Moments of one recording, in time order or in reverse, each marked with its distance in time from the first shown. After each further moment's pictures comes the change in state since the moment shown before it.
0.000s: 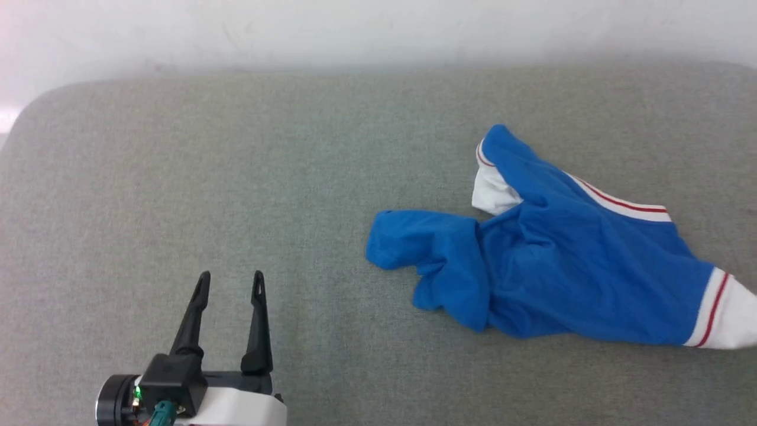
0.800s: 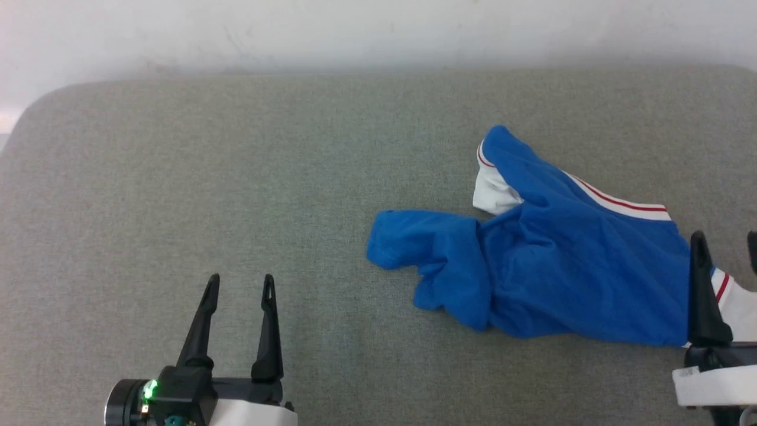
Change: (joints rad) left arm 0.023 0.001 -0.029 -0.038 0.012 0.012 -0.022; right arm 0.109 0.232 0.263 -0.569 -0.102 0.000 -0.461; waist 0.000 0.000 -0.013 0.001
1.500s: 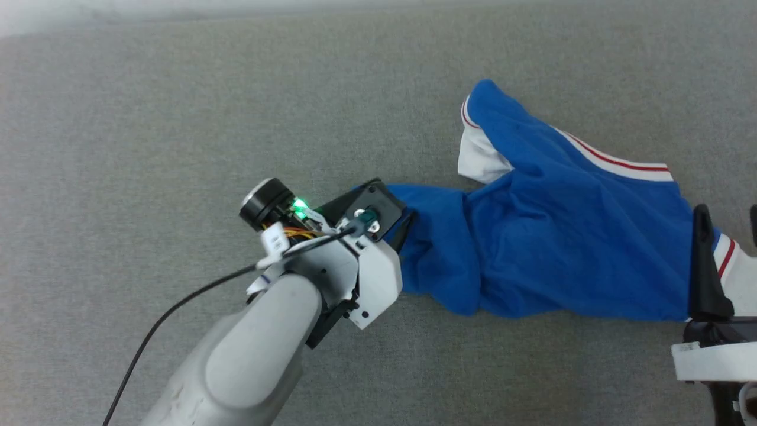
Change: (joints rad) left arm -0.670 0.030 -0.350 0.360 0.071 -0.332 0.554; right arm -0.061 0.002 0.009 0.021 0.029 0.000 -0.017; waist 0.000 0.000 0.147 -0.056
